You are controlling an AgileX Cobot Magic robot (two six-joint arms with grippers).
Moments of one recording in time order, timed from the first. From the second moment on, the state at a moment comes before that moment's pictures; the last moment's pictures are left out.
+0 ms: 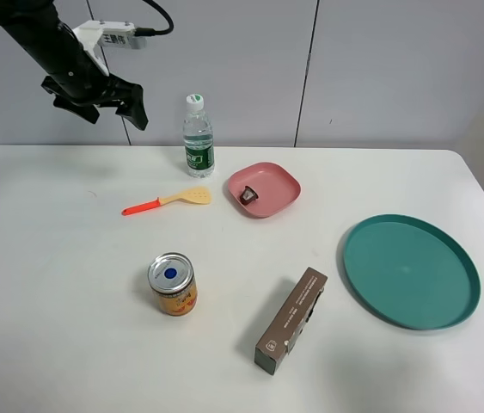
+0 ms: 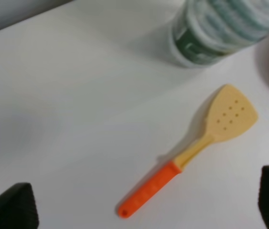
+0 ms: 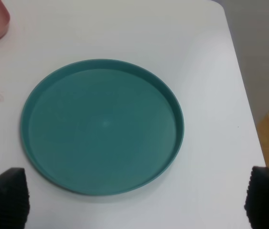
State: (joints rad) left arm -0.14 2.03 -1.81 -0.22 1.00 0.25; right arm -0.03 0.00 -0.48 -0.05 1.06 -0.12
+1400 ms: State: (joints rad) left arm 0.24 0.86 -0.77 -0.22 0.94 0.26; right arm -0.03 0.00 -0.48 -0.05 1.06 -0.12
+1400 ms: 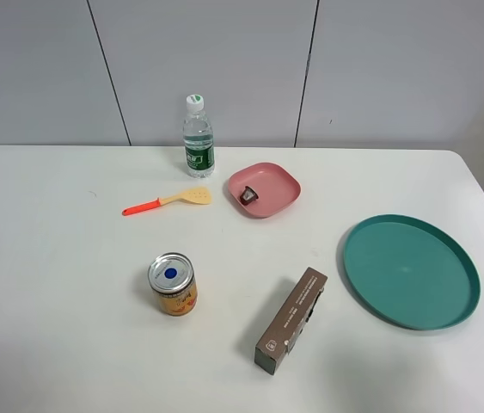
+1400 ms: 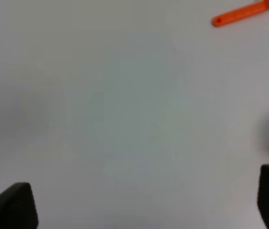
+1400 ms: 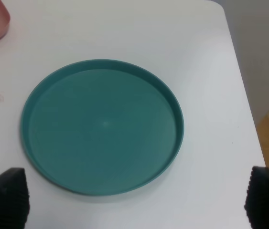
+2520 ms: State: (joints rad) left arm 0.24 0.35 -0.56 -0.20 1.08 0.22; right arm -0.03 0.00 -0.48 -0.05 1.06 -0.12
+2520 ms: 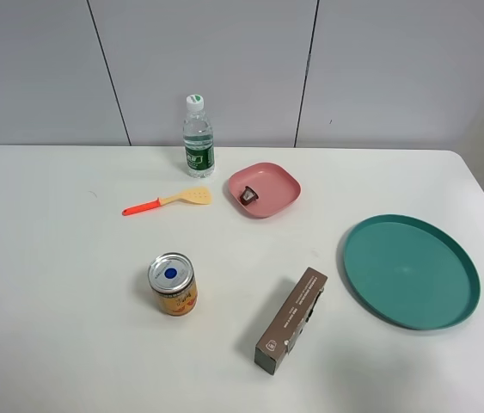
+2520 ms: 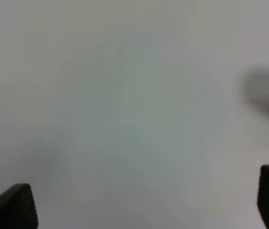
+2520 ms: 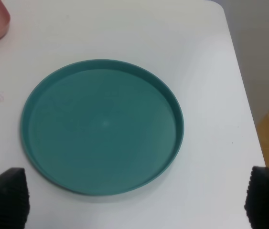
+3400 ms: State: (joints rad) left arm 0.19 0.10 -0.51 -0.21 1.07 0.21; right arm -0.03 0.00 -0.48 -0.05 1.06 -0.12
